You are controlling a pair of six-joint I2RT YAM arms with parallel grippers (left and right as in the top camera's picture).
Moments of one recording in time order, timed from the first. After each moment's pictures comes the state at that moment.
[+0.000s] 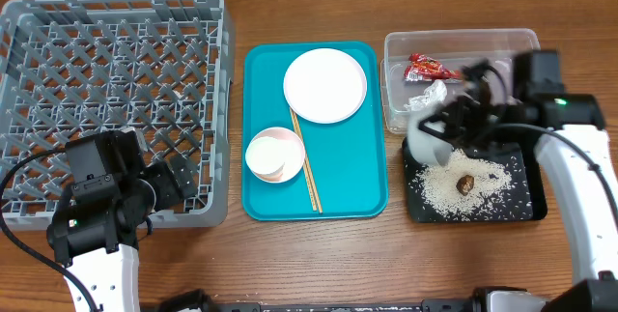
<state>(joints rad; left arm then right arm) 0.30 0.99 0.97 -1.08 0.09 -0.15 0.01 1.46 1.24 -0.98 -0.75 0.17</state>
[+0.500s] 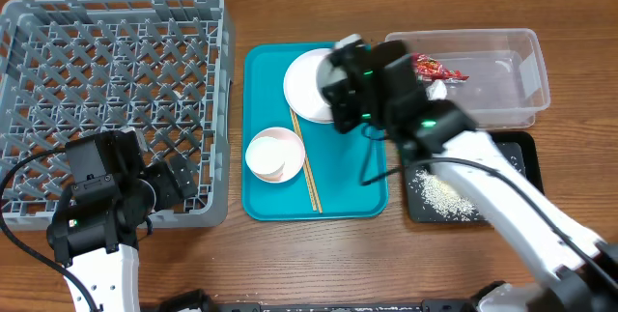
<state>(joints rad) 0.30 0.99 0.97 -1.08 0.09 -0.15 0.59 1.59 1.27 -0.37 -0.16 0.12</state>
